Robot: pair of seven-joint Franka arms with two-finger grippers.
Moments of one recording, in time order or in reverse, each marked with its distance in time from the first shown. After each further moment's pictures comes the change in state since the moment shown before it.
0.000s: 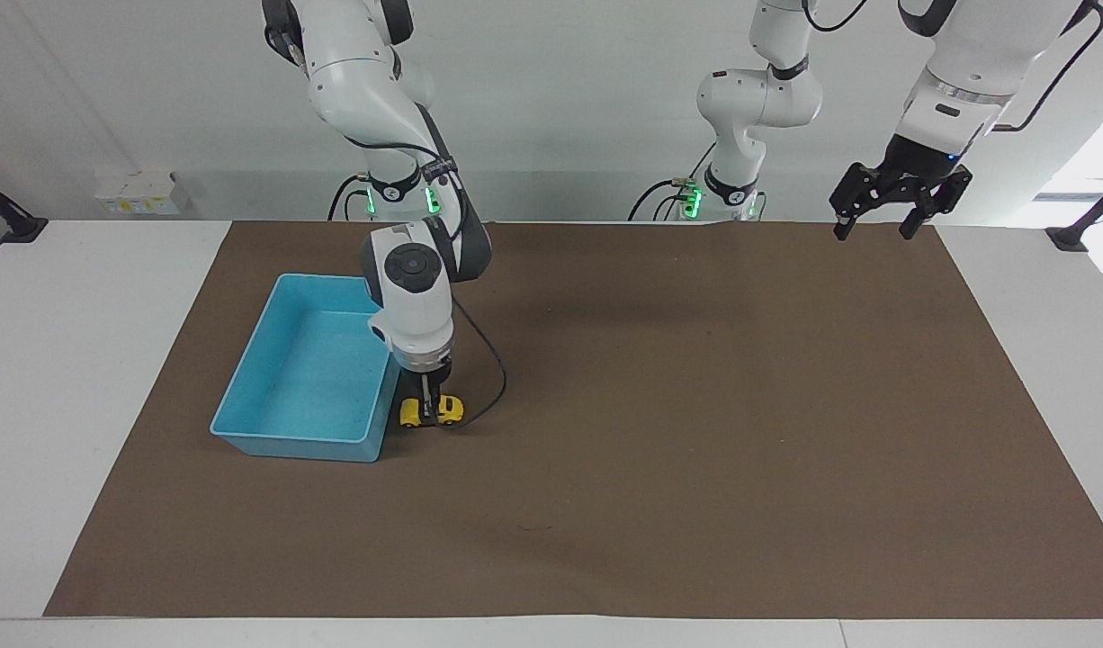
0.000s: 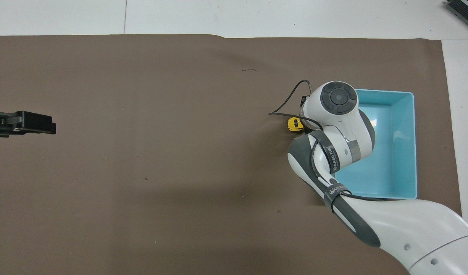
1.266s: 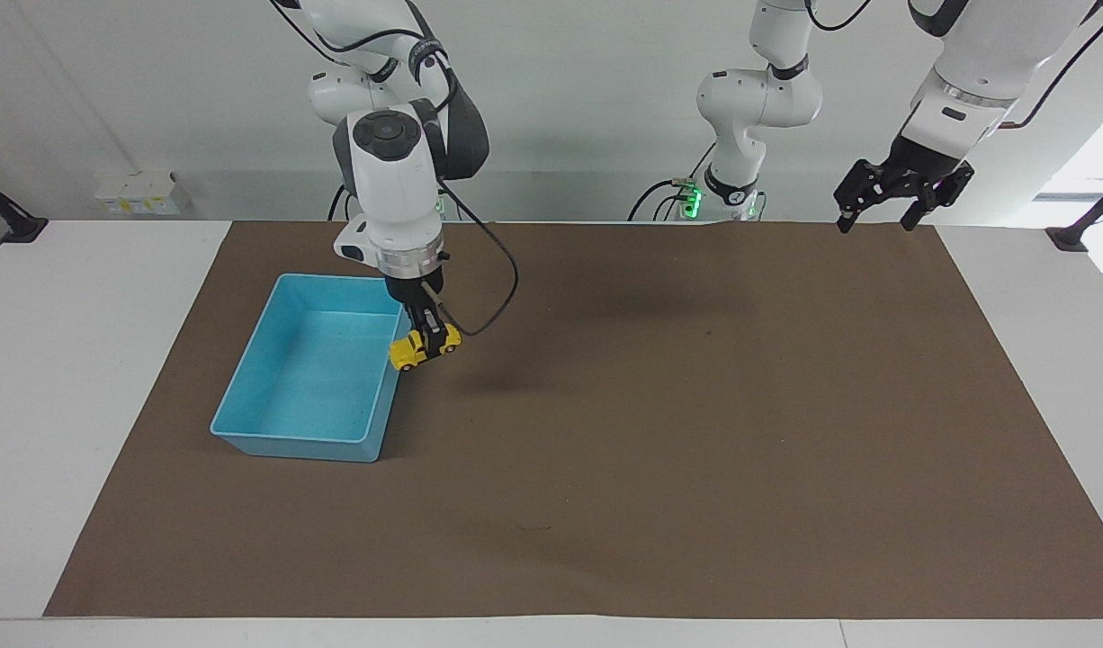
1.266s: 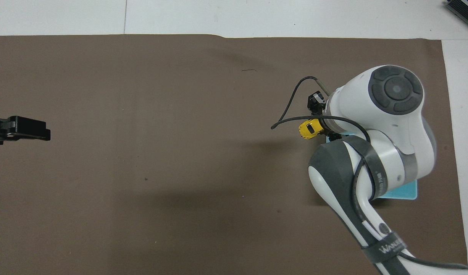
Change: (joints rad) left arm 0.007 -0.001 0.015 0.000 0.000 -0.027 0.000; right arm -0.002 -0.282 0.019 0.030 0.107 -0.294 -0.535
